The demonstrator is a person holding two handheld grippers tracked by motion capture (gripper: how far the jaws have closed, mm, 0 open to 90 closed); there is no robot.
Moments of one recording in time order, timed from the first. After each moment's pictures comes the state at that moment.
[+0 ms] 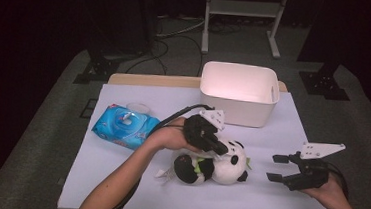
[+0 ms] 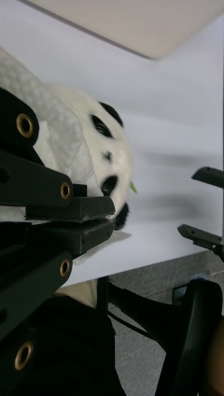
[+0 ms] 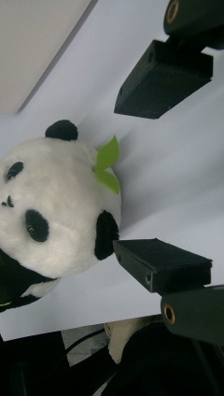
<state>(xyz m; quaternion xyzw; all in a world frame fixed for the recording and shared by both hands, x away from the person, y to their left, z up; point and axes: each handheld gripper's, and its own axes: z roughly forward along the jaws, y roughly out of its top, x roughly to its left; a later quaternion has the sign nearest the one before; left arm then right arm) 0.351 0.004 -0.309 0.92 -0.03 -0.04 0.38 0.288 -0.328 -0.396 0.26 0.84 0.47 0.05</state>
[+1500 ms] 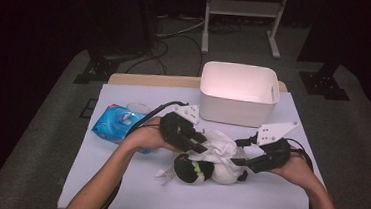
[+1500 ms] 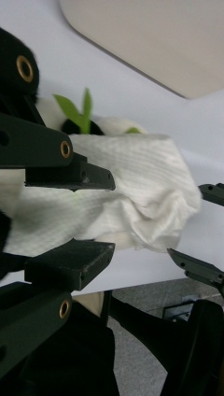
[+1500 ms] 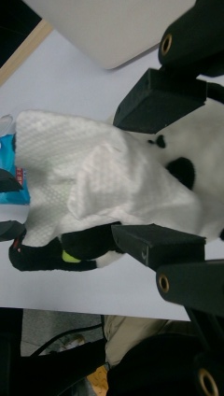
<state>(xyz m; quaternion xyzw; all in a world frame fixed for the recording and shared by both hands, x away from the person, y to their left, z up) 0.351 0.067 -0.310 0.92 0.04 -0.01 0.39 0.313 -0.220 -0.340 0.11 0.89 0.44 0.09</state>
